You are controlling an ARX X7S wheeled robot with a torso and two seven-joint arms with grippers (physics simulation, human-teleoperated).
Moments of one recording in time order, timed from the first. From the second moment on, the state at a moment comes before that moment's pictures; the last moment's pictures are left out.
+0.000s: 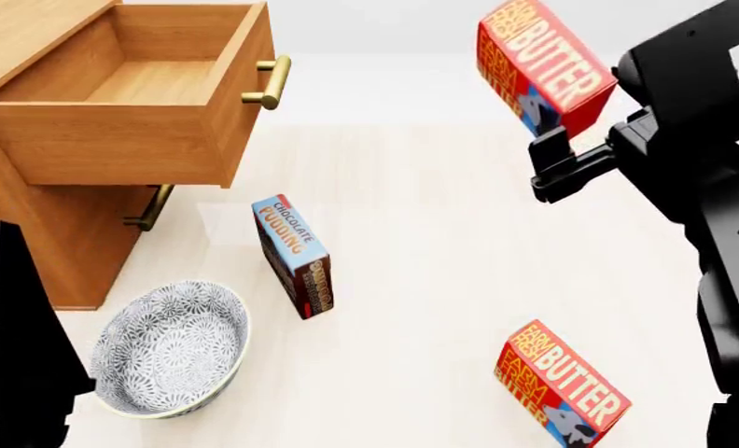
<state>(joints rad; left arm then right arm) 0.08 -1.52 0.57 0.83 -0.35 0.73 -1.27 0.99 0.49 -0.21 -0.50 0.00 1.27 -0.37</state>
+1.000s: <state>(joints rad) -0.78 -1.15 0.62 0.67 -0.46 -0.20 -0.62 1.26 0.63 -0.53 -0.62 -0.04 1.27 -0.43</state>
